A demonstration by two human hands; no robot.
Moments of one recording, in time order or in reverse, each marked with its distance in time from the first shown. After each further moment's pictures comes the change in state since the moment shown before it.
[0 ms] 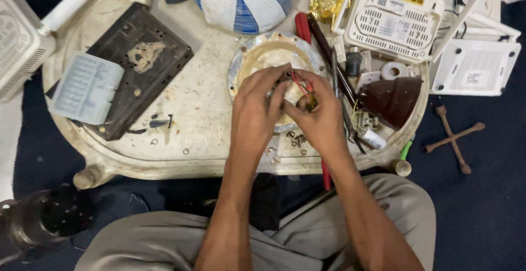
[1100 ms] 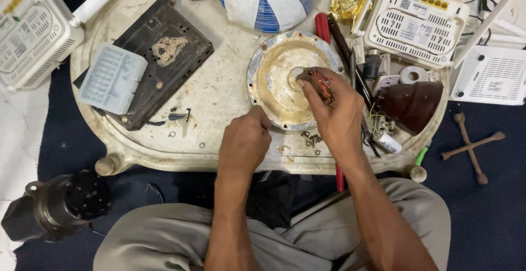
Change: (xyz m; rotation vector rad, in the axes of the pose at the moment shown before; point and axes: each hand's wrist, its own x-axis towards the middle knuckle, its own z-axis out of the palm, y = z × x) left_hand -0.046 -0.026 -0.037 0.305 -0.288 -0.486; right_hand 0.000 -0.041 0.000 -0.147 0.078 -0.134
